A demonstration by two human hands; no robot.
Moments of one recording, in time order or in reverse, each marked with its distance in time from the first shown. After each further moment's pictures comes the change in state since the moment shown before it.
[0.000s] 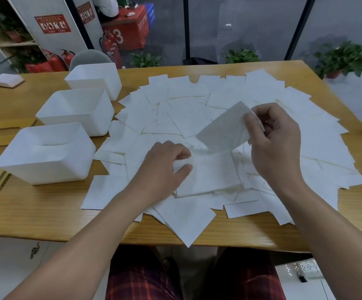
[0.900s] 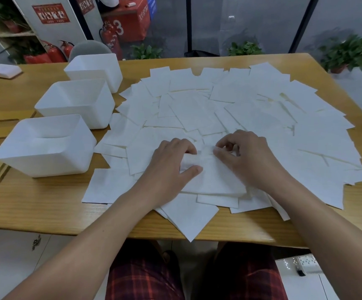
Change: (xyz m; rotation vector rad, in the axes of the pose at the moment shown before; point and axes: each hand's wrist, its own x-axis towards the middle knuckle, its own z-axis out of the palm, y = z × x) left_hand -0.010 0.005 0.011 -0.087 -0.017 0.052; right_hand -0.013 0.026 0.022 -0.503 -0.501 -0.041
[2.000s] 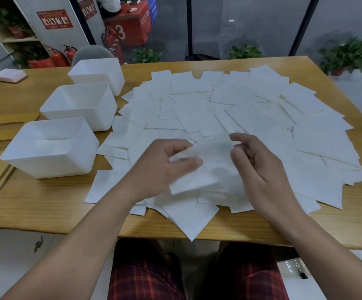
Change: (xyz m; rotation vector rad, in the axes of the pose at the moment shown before) left_hand -0.008 0.016 -0.038 -0.520 -0.047 -0.013; right_hand -0.063 -0.028 -0.011 0.534 0.158 0.055
